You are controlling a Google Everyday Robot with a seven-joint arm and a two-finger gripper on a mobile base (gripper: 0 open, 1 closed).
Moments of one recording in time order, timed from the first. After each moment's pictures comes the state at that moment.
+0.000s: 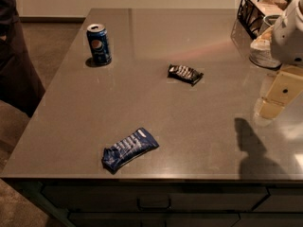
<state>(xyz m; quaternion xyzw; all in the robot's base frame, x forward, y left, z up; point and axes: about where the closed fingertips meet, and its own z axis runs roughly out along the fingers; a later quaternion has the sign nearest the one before) 0.438 -0.217 0.976 -0.60 0.78 -0.03 0.16</state>
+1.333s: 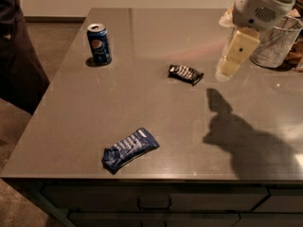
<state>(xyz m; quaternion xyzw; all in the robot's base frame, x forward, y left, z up) 0.537 -0.177 0.985 -0.61 0.77 0.02 0.20</state>
